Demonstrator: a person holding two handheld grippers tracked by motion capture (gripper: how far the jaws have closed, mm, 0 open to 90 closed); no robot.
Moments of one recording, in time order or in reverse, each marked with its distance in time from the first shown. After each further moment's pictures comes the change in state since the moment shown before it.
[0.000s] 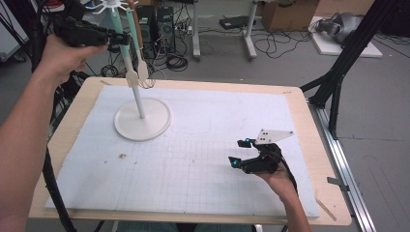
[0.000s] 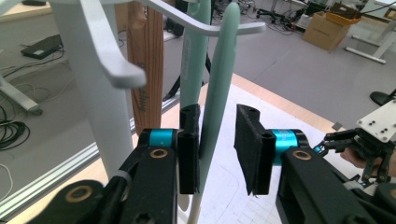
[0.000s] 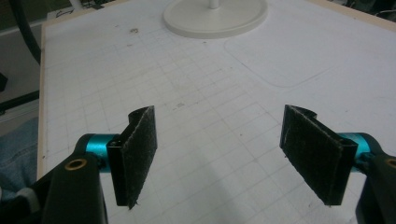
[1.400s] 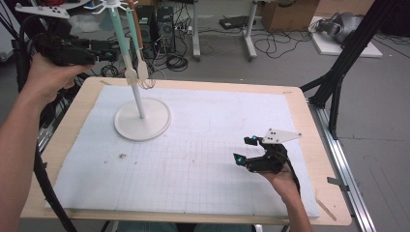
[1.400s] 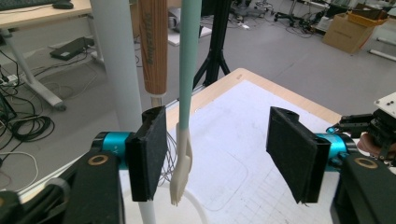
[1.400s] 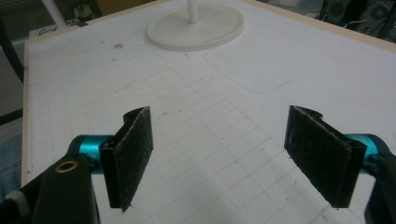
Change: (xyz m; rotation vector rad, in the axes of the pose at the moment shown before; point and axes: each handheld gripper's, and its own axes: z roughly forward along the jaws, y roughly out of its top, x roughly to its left) left arm -0.017 -0.035 -0.025 -0.027 0.077 0.007; right arm -0.004 -0.004 -0.012 -0.059 -0.071 0.026
